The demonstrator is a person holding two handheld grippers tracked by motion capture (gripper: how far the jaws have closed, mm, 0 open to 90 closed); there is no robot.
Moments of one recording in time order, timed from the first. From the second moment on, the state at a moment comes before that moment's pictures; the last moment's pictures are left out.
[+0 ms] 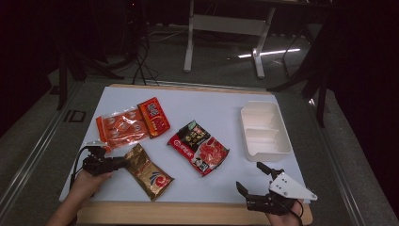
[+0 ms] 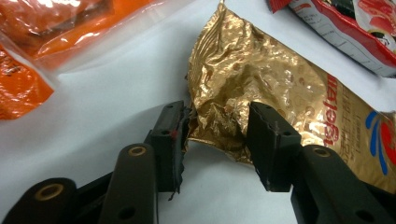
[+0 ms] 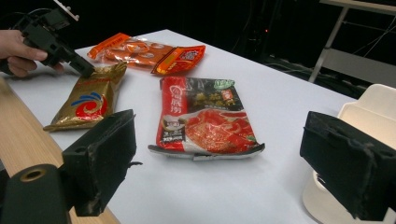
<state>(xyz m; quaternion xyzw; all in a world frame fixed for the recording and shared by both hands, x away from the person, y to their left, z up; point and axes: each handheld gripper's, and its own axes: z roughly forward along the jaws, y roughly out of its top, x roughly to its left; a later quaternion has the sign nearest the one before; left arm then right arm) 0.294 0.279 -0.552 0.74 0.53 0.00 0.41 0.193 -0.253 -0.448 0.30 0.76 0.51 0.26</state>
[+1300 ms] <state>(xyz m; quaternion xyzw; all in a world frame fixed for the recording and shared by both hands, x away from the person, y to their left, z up) 0.275 0.240 -0.468 0.76 0.46 0.08 0.45 0.193 -0.257 -0.443 0.31 0.75 0.52 0.26</state>
